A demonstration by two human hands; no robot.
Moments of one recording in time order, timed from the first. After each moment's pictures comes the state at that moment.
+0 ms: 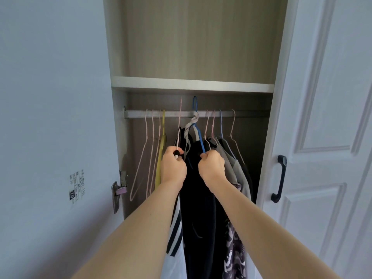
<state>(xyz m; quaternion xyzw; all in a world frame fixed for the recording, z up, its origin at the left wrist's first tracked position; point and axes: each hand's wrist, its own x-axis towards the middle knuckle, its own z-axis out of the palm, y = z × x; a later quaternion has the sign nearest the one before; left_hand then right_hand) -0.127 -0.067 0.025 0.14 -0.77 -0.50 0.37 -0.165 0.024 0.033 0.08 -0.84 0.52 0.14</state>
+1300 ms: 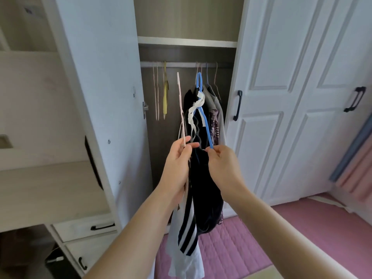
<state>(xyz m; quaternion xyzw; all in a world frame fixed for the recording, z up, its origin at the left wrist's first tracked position) 0.231 0.060 -0.018 0.04 -0.62 -0.77 0.17 0.195 0.163 -0.010 0.07 -0.80 0.59 0.03</state>
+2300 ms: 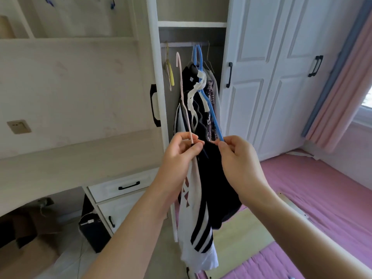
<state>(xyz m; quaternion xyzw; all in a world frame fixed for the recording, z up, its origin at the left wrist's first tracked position) 0.488 0.021 -0.025 -0.03 -0.64 -0.76 0.09 0.498 0.152 0.008 0.01 -0.81 0.58 0.07</state>
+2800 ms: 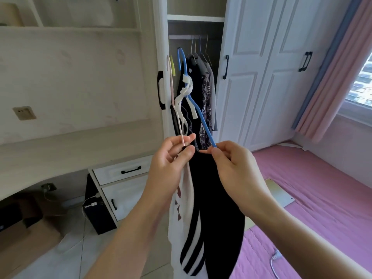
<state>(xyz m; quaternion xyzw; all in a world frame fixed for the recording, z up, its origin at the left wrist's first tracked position) 0.613 0.013 -0.030 -0.05 -0.64 -0.75 0.13 0.620 0.152 0.002 0.06 -0.82 0.56 0.08</state>
